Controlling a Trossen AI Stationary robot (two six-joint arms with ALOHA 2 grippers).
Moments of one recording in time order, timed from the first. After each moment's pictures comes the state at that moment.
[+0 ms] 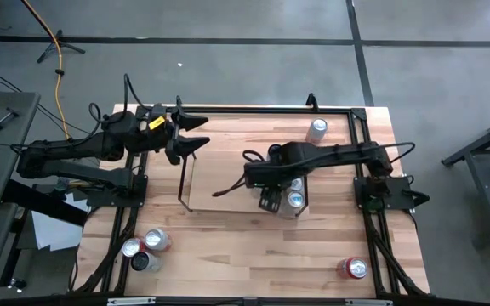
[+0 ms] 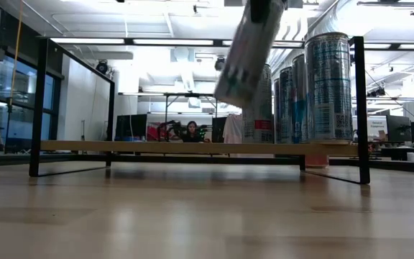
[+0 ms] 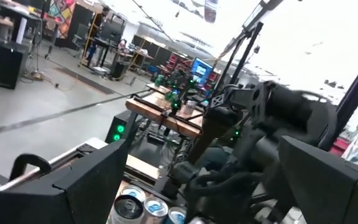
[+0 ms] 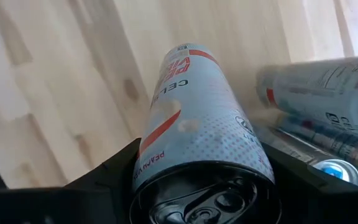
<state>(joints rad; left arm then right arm) 0.10 0.86 0.88 0.13 -0.09 -0.41 0.15 1.97 2.13 -1.56 0.10 0.49</state>
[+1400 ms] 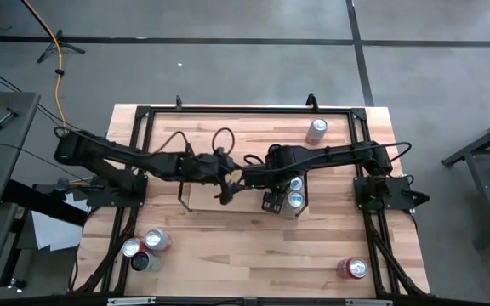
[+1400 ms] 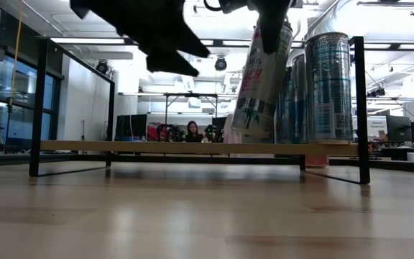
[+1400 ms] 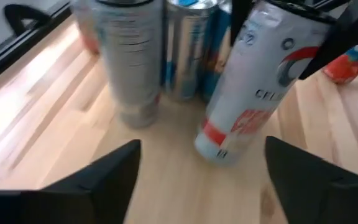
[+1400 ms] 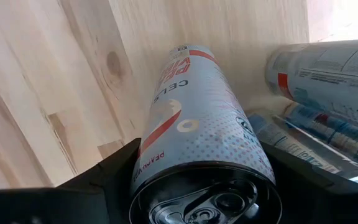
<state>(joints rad) -0.07 1.43 0.88 0.03 -0.21 -0.22 0.13 1.97 1.98 -1.51 0.05 0.42</state>
